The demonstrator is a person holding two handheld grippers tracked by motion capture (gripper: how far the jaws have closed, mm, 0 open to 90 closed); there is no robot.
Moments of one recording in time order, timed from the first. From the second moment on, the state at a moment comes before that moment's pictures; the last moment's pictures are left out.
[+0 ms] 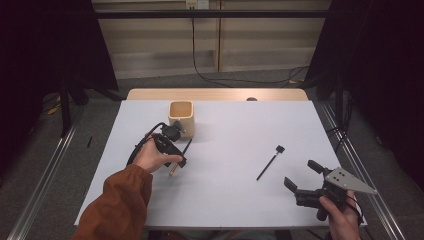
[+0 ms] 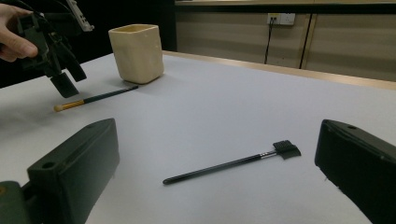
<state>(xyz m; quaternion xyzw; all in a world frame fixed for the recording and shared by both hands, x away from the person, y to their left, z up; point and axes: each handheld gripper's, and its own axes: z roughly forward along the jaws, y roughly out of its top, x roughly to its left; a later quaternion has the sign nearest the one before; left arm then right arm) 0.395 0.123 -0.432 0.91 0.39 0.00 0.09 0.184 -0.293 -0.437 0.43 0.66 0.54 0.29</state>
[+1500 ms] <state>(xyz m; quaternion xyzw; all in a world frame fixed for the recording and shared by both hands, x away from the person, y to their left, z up) 0.394 0.109 -0.445 0.91 0.41 -0.02 0.01 0.184 -0.291 -0.438 0.43 0.67 0.54 0.28</state>
